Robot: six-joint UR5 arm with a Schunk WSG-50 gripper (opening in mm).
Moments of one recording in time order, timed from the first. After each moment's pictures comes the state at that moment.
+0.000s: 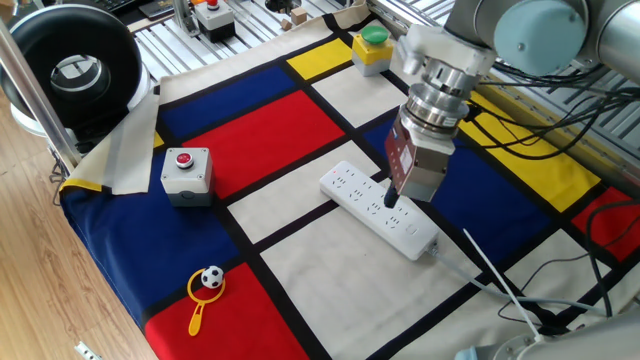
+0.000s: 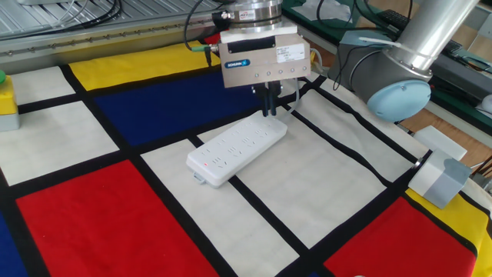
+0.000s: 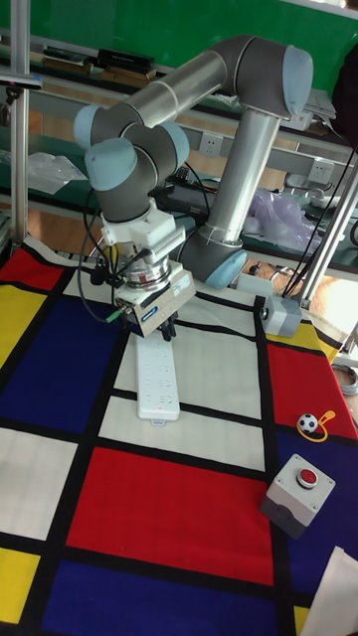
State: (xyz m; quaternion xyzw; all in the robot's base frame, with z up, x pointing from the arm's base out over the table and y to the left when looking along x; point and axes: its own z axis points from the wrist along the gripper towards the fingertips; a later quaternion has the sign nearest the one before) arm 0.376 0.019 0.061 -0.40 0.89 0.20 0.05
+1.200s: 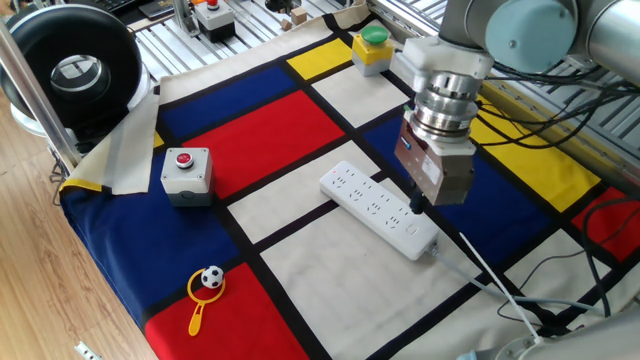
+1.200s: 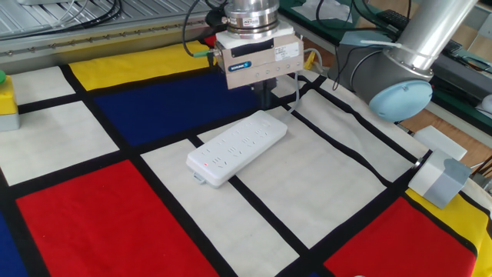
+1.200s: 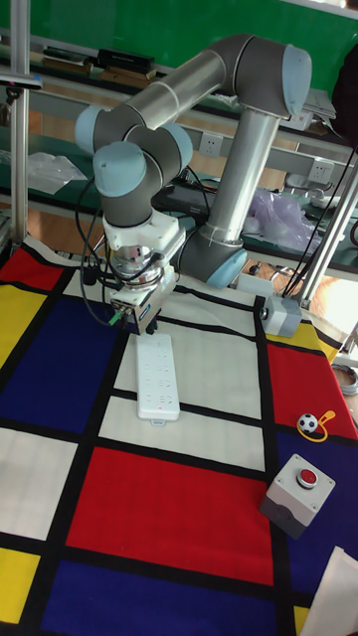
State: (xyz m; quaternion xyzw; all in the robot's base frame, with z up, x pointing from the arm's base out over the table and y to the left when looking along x) arm 0.348 -0.014 0.050 -0.54 0.83 0.17 0.00
